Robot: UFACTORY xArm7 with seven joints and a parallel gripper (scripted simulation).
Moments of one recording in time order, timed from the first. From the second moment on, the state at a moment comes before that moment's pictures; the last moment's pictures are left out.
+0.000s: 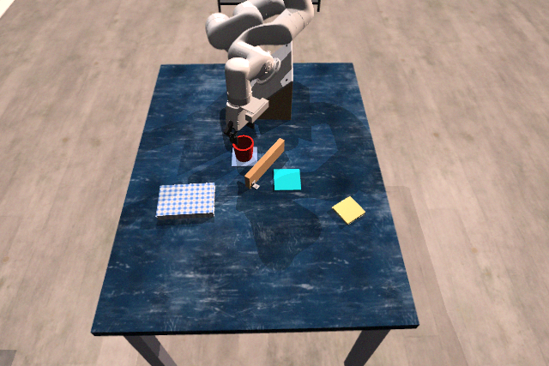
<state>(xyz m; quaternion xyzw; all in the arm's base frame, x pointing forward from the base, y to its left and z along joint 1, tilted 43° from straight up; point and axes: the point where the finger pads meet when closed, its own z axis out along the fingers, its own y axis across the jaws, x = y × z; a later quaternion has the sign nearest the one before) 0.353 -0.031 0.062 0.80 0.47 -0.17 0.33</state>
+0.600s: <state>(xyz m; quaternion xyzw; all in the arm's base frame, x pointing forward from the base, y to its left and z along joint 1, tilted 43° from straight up) 0.354 -0.042 0.051 0.80 0.47 -0.17 0.33</state>
